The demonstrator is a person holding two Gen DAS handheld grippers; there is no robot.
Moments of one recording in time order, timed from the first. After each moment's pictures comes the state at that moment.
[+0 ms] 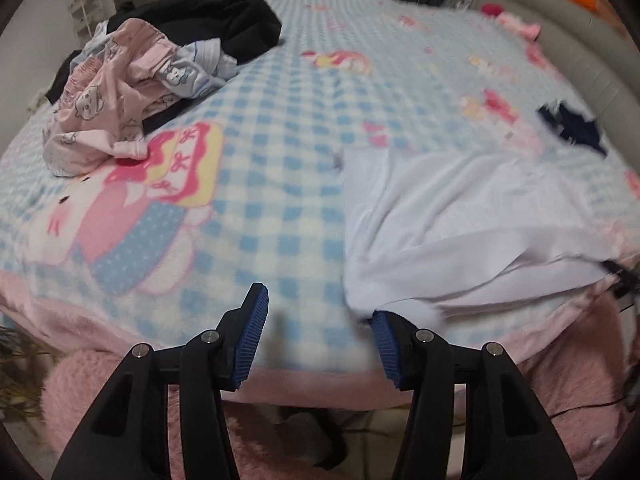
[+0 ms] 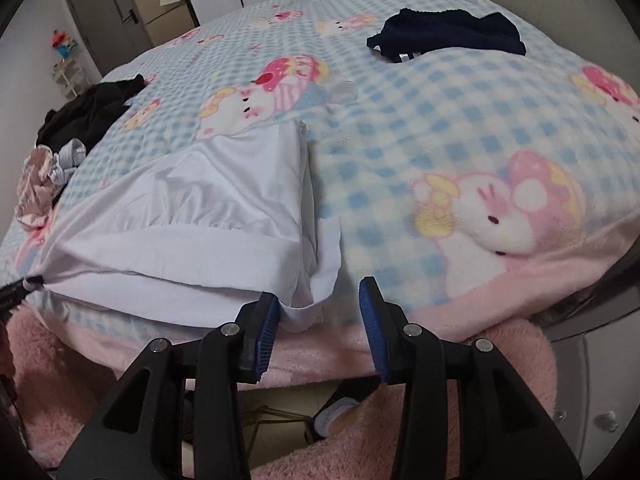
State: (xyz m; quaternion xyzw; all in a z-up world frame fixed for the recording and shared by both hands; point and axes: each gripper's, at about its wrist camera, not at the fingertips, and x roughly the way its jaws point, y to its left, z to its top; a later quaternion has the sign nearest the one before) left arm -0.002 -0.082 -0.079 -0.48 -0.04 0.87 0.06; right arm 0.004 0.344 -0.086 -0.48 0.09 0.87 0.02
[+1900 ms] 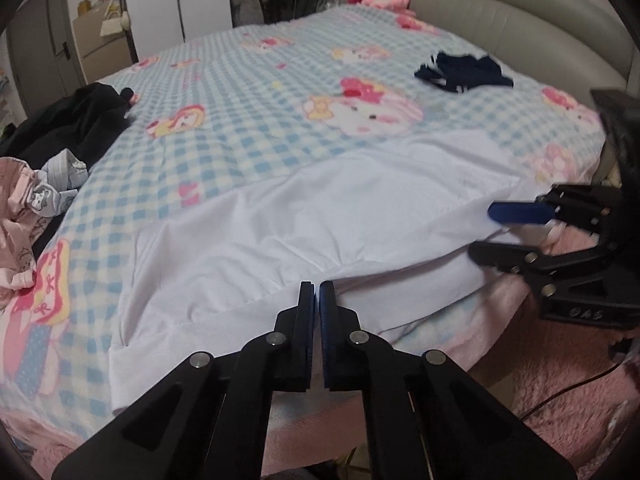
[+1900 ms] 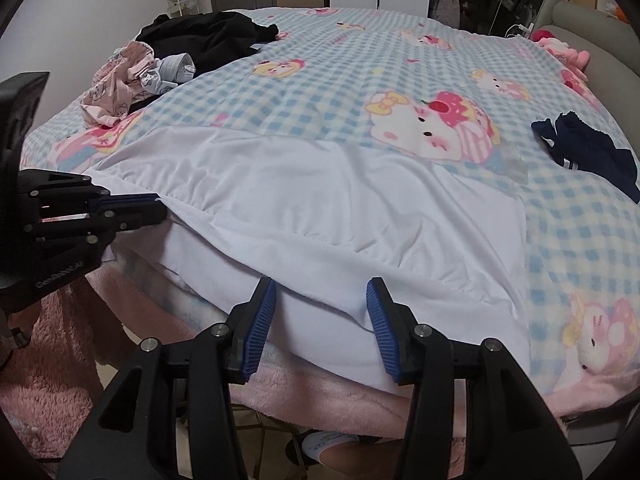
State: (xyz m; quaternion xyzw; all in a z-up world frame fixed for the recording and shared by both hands) left arm -0.011 0.047 -0.073 -0.42 0.08 0.88 0.20; right arm -0.015 0.210 -0.084 -0.46 -0.08 0.88 -0.14
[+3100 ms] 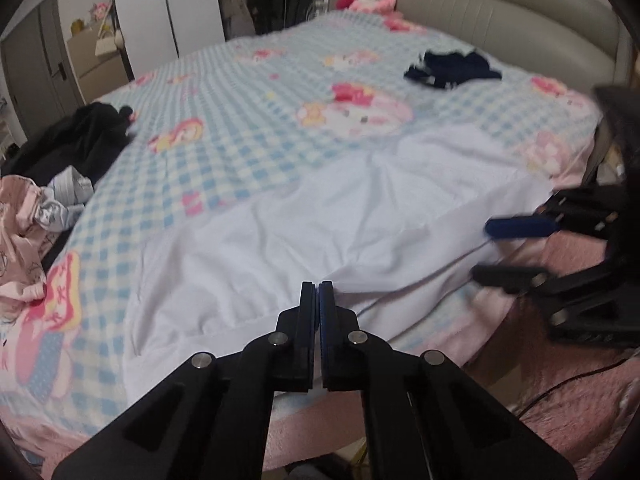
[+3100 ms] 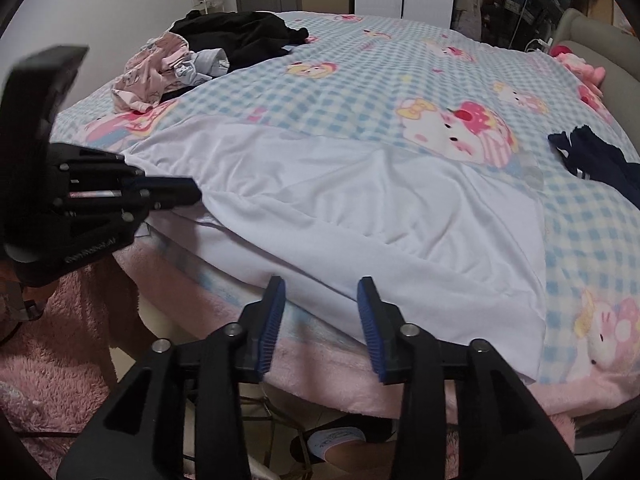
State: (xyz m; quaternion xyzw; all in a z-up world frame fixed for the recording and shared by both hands) left arm 0.001 0.047 -0.065 -0.40 0.11 0.88 0.22; right arm 0.011 0.196 -0.080 -0.45 -0.09 0.87 -0.18
